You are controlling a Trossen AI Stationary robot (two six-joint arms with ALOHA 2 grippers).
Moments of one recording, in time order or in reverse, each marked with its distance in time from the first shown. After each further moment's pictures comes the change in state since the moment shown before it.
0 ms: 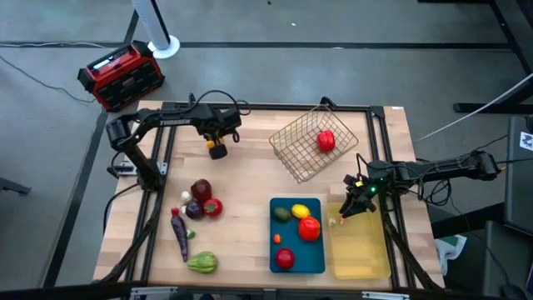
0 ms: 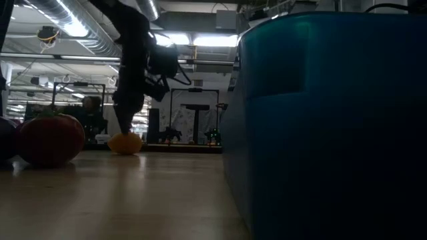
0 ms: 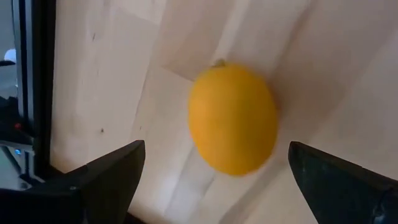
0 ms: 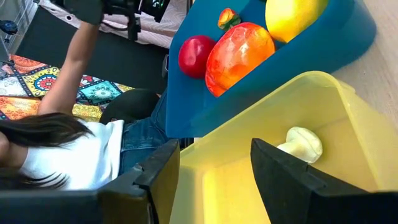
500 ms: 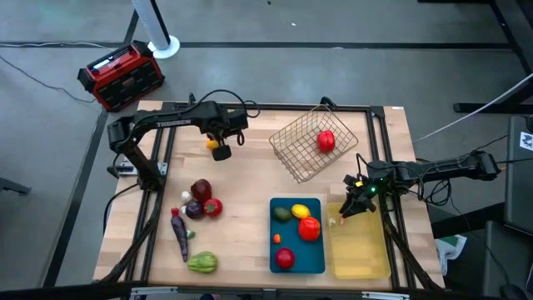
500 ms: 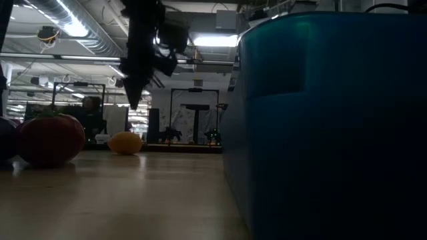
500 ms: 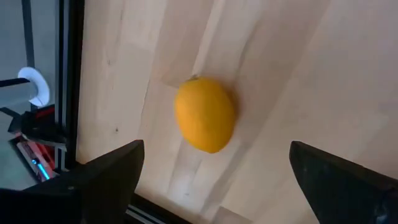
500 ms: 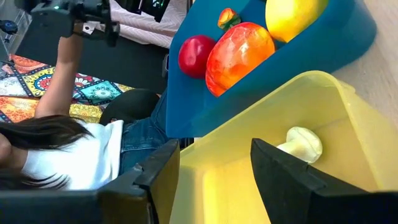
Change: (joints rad) left arm -0.123 -0.001 0.224 -0.239 0.001 -0.060; right arm 0.000 0.000 0.000 0.000 -0.001 0.000
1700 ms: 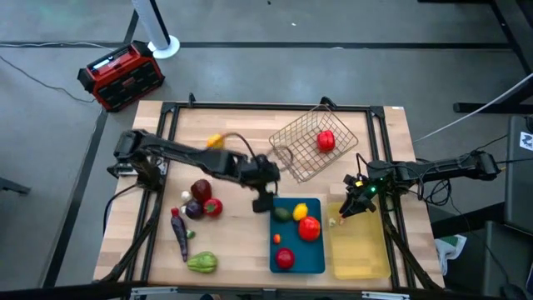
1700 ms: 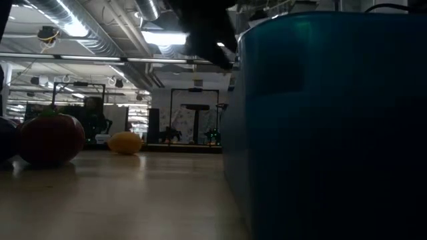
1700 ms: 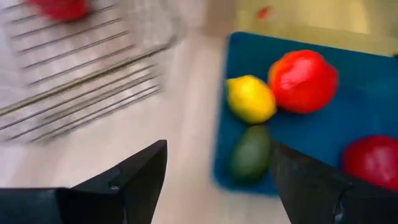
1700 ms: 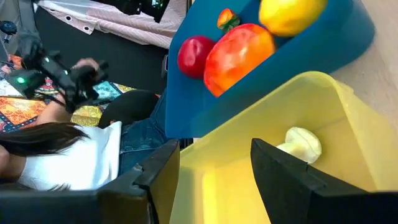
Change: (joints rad) left arm -0.513 0.092 0.106 0.662 0.182 -0.327; right arm 0.000 0.000 0.000 -0.002 0.002 -0.001
